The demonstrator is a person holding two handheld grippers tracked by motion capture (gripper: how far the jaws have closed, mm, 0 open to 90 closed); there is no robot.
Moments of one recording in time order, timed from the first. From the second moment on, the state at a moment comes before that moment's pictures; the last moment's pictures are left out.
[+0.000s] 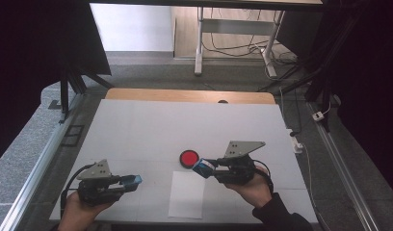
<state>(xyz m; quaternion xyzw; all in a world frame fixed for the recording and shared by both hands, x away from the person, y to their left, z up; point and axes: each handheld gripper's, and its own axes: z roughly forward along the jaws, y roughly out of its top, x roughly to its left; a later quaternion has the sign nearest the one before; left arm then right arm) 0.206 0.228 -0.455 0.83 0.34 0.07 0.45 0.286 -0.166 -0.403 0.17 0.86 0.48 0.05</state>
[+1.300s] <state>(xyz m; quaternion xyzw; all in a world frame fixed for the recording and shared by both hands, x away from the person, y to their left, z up) 0.180 0.271 -0.476 0.79 0.43 0.08 0.43 0.288 -0.165 -0.407 0.18 0.86 0.47 0.06</state>
